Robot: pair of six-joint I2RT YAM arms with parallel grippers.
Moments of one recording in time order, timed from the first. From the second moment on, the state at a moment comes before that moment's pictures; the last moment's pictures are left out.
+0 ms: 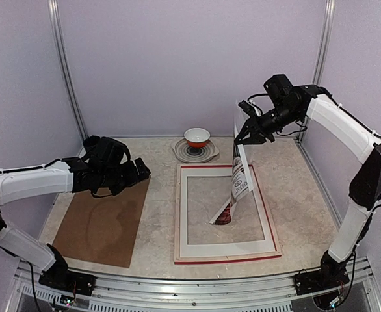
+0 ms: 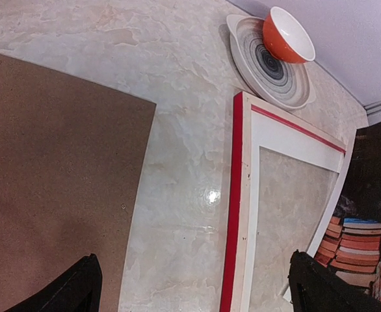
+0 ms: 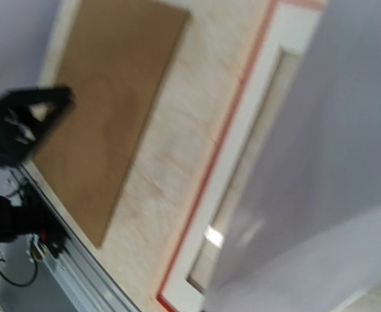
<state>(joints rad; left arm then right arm) -0.65 1.38 0.90 -0.27 -0.19 -0.87 0.44 1.77 1.85 -1.07 -0.63 0.28</state>
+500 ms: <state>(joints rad) -0.68 1.59 1.09 -0.14 -0.09 -0.86 0.45 1.75 1.93 -1.02 -0.76 0.31</state>
